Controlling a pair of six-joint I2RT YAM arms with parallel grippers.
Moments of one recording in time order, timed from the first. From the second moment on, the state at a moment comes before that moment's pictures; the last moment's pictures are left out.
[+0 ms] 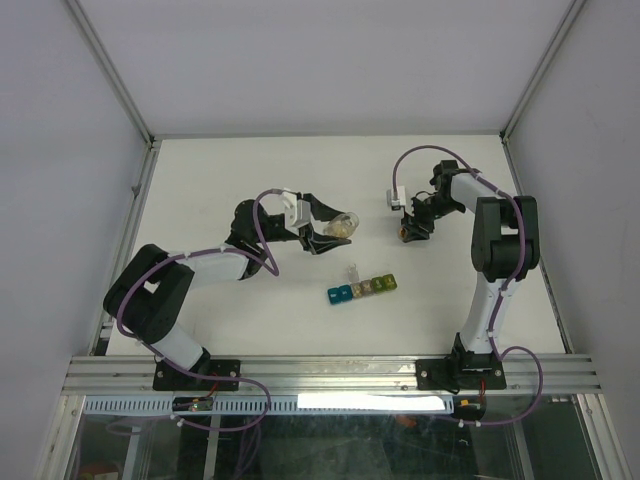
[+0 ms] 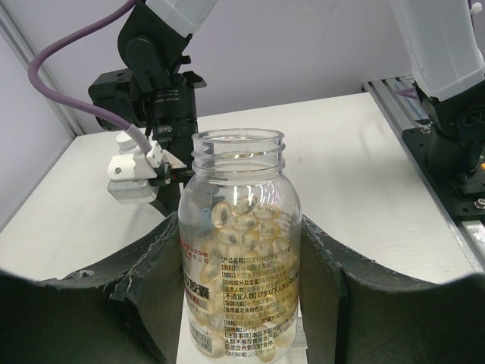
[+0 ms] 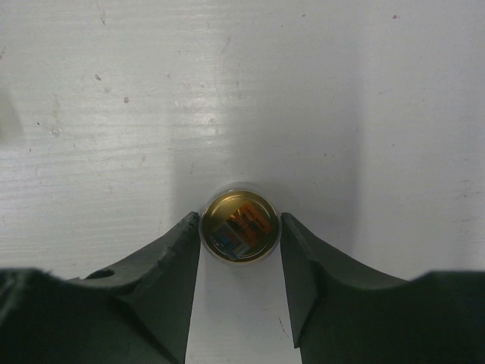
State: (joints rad) left arm -0.59 1.60 0.73 1.14 0.95 -0.01; right arm 0.05 2.01 1.39 -0.89 -0.69 -1.51
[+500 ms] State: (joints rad) left arm -0.59 1.60 0.73 1.15 0.97 -0.02; right arm 0.05 1.93 1.40 -0.92 -0.77 -1.41
